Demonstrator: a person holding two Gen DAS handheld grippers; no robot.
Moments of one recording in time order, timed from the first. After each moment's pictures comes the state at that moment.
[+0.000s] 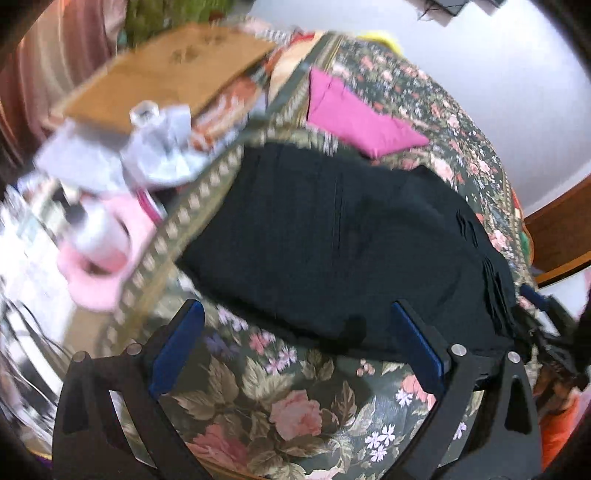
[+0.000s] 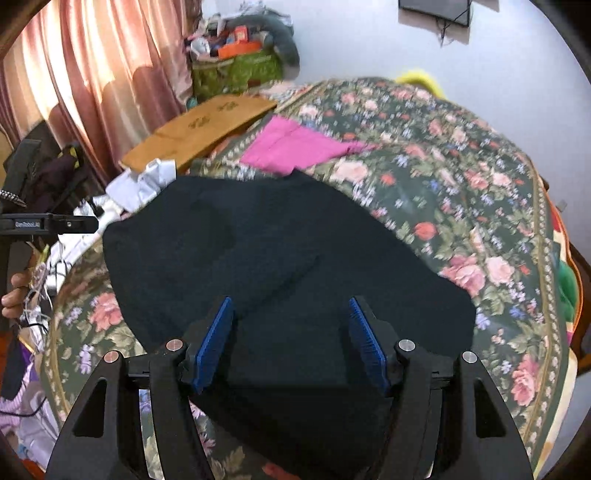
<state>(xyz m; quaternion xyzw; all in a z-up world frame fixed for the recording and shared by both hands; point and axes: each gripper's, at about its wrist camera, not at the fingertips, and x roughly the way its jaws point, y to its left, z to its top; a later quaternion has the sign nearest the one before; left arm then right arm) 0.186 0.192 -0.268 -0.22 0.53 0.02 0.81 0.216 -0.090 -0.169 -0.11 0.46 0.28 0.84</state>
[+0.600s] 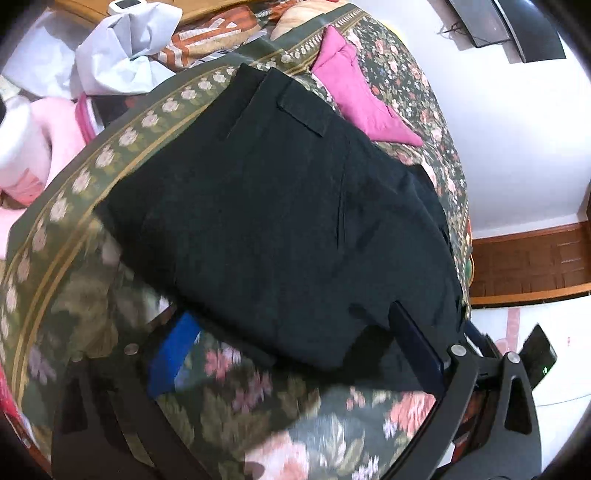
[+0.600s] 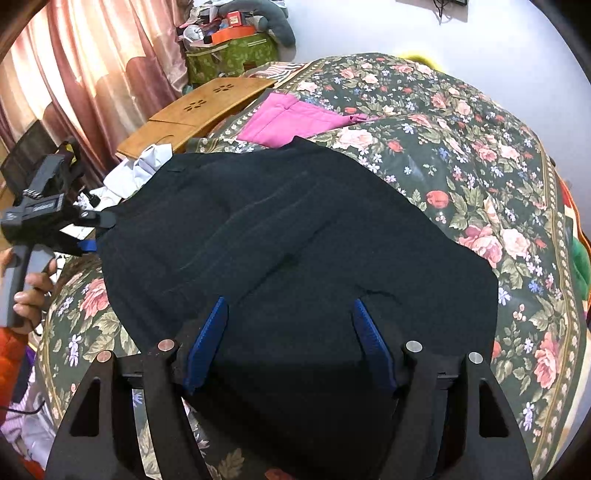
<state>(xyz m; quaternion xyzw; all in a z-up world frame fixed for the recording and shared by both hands) 0.209 0.214 -0.333 -0.39 0.54 -0.06 0.74 0.213 -0.093 -0.184 -0.09 0.48 0.28 0.83</state>
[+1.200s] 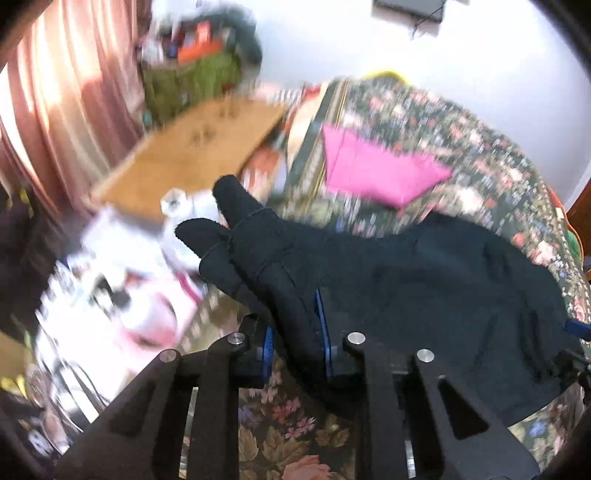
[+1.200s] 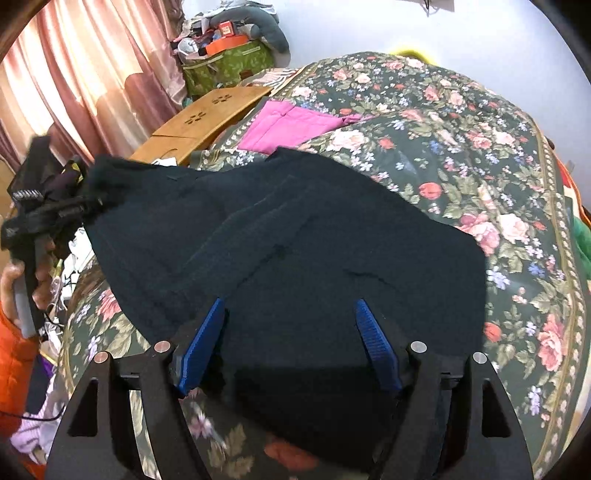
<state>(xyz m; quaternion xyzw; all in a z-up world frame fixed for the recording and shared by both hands) 0.206 0.151 -0.220 -0.06 0.44 0.12 0.89 0.204 -0.119 -0.169 -0.05 0.47 0.28 0.83</state>
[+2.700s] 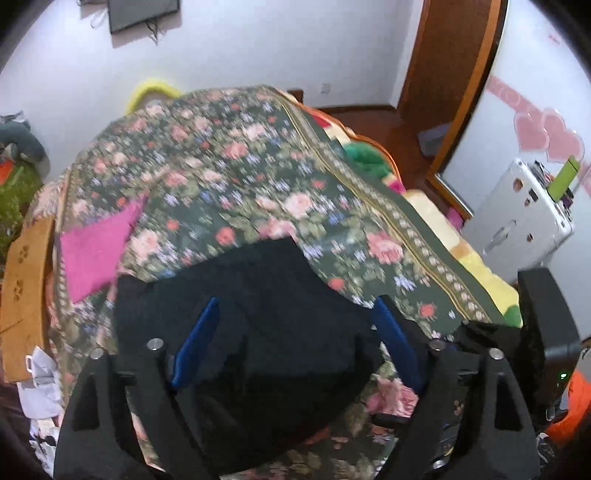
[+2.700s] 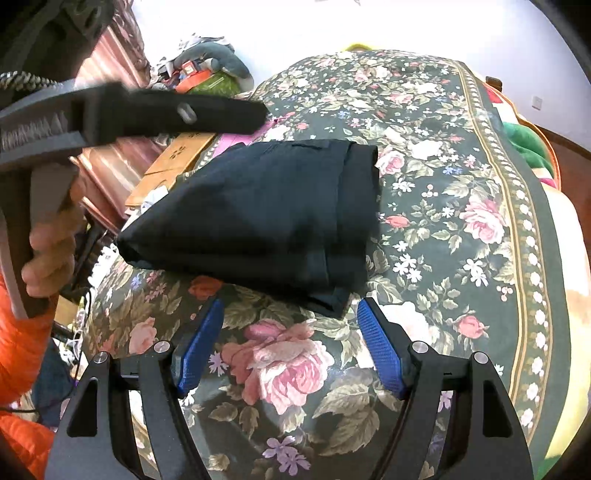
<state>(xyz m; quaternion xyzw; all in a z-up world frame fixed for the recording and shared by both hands) 0.255 -0.156 -0.153 0.09 0.45 -0.23 0.86 0.158 -0.237 -0.175 0.07 0.48 0.25 0.84</state>
